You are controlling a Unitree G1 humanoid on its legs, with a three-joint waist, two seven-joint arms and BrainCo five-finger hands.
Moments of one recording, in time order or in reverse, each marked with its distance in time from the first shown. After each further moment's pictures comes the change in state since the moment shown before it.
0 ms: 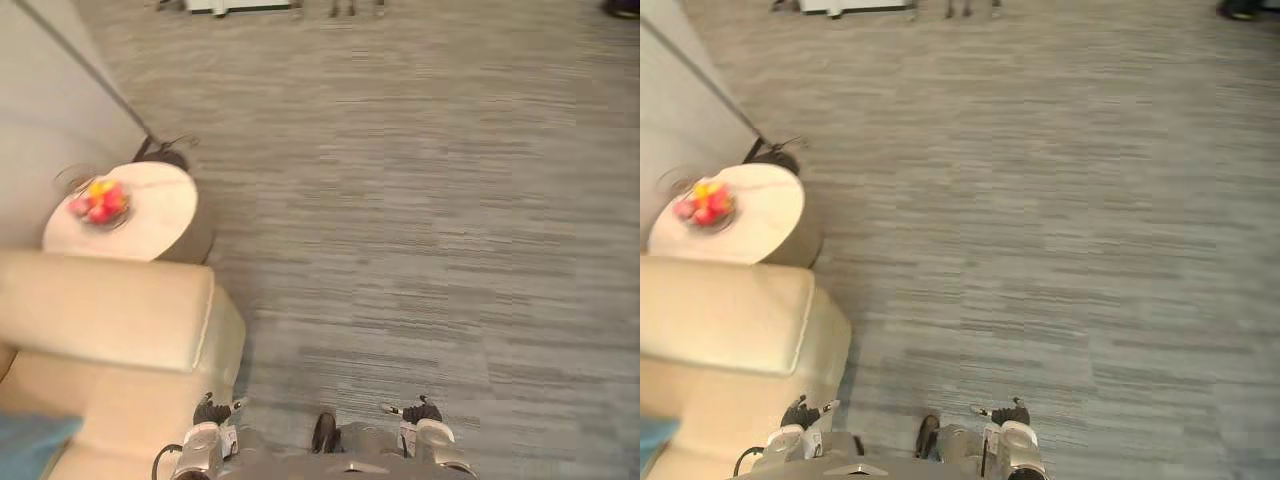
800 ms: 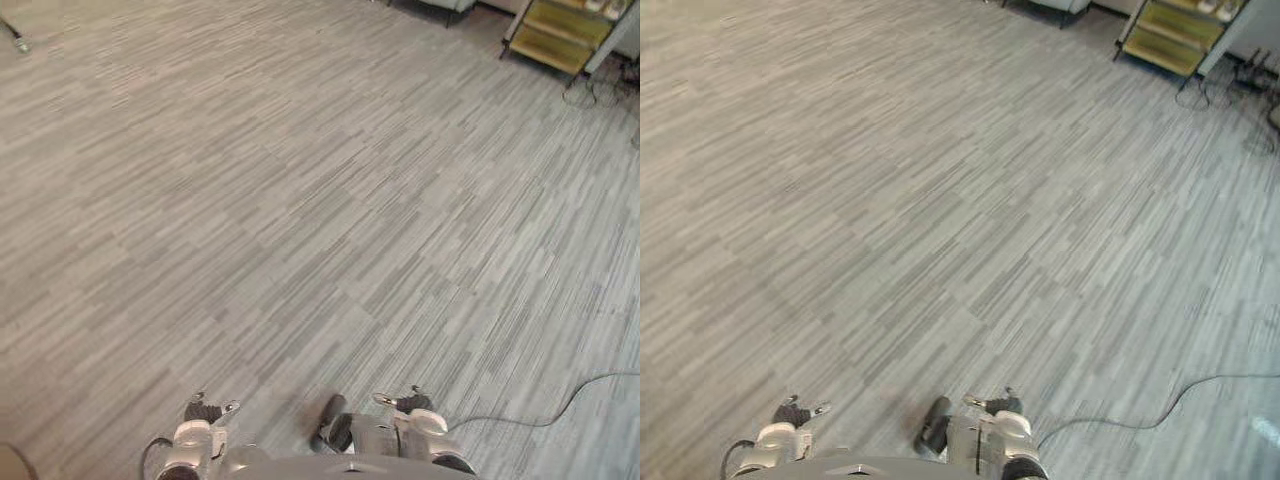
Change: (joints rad) left arm -0.047 0.065 -0.102 0.071 0.003 0.022 0.025; right arm -0.033 -0.050 0.038 0.031 0.036 -0.008 -0.020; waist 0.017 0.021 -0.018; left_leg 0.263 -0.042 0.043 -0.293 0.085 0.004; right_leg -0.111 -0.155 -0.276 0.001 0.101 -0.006
